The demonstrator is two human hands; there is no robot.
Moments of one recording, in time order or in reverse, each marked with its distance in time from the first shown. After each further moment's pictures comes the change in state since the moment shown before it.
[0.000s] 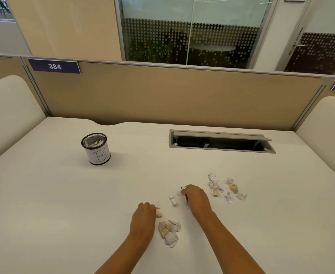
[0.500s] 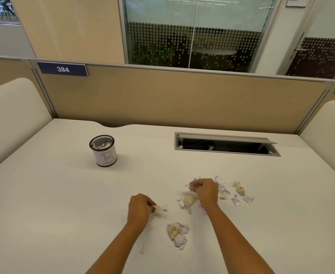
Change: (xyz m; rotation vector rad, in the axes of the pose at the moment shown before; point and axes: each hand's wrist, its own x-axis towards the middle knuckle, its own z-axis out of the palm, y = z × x) left_hand 0.032 -0.021 -0.032 -0.312 0.076 -0.121; right_hand 0.018 -0.022 -0.030 0.793 0.289 0.547
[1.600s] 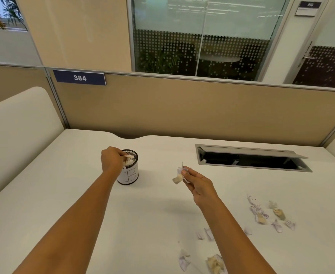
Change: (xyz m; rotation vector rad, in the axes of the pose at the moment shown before) left_hand 0.185 -0.006 -0.177 -0.113 0.411 0.019; right_hand -0.005 -0.119 0.092 0.949 -0.304 0.290
